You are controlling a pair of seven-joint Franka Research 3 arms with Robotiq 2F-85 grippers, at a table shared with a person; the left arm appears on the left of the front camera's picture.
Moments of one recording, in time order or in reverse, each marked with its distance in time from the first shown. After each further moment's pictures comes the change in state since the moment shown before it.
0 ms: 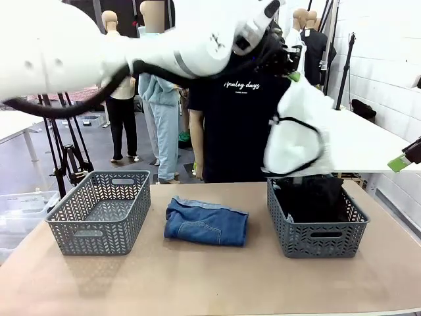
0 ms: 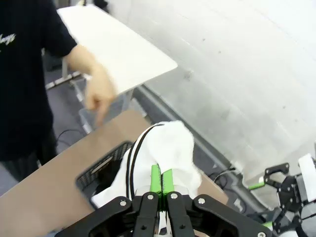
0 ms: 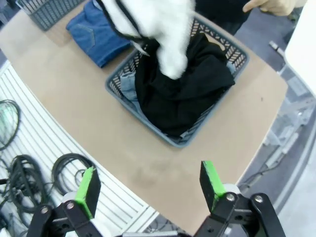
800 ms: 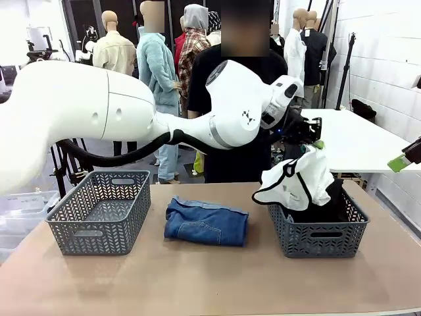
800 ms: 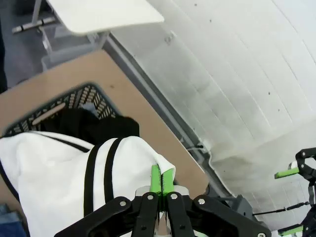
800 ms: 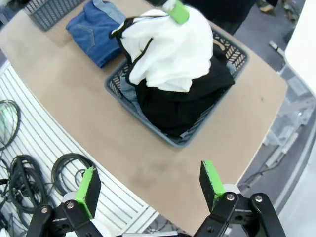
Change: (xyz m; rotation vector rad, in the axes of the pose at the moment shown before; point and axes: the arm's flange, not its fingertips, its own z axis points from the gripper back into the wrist) left arm -0.114 0.016 -0.124 -0.134 0.180 0.213; right arm 0.000 0.000 0.000 0.000 0.000 0.000
